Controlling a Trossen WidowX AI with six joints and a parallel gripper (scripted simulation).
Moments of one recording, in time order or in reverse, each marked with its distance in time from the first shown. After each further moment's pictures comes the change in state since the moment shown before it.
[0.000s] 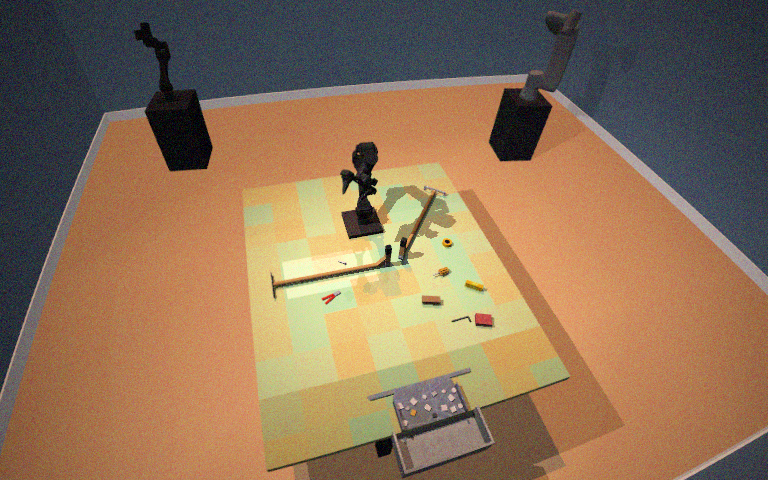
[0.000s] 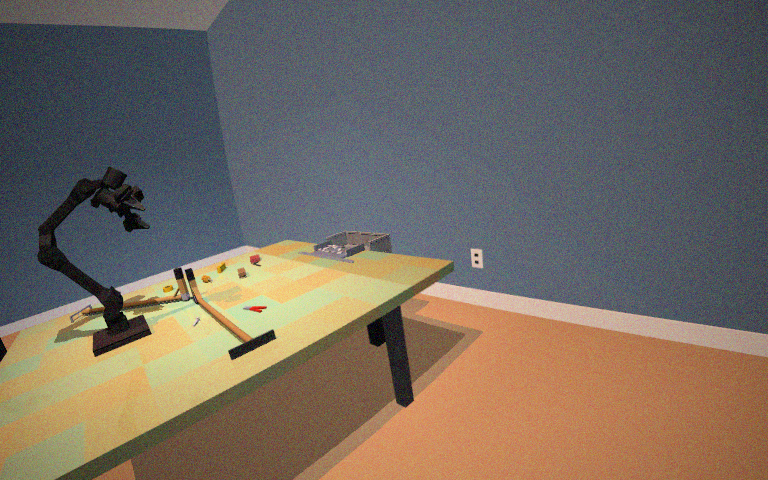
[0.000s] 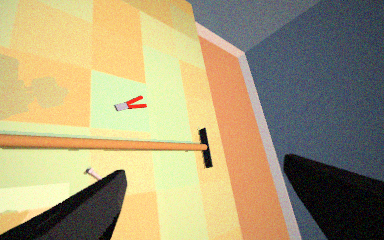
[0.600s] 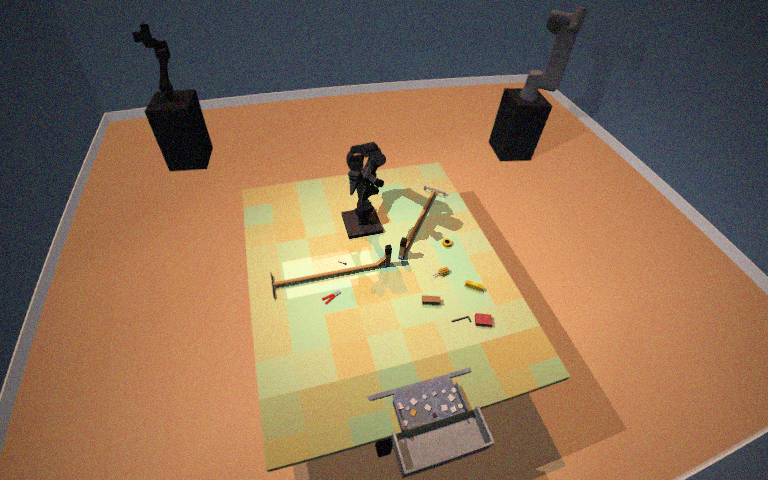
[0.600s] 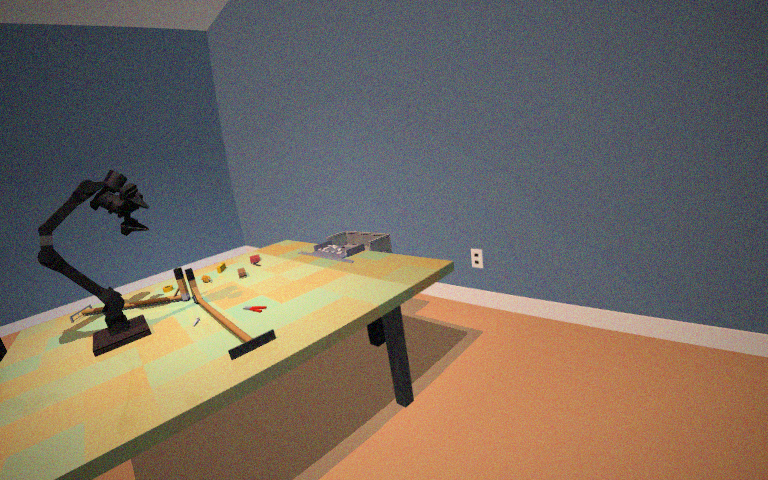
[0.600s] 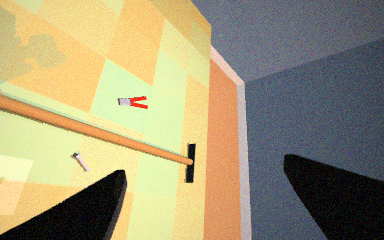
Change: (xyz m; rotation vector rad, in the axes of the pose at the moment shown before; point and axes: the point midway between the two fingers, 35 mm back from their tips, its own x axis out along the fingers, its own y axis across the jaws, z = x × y) arm -0.010 0.020 0.012 -0.287 -0.061 -0.001
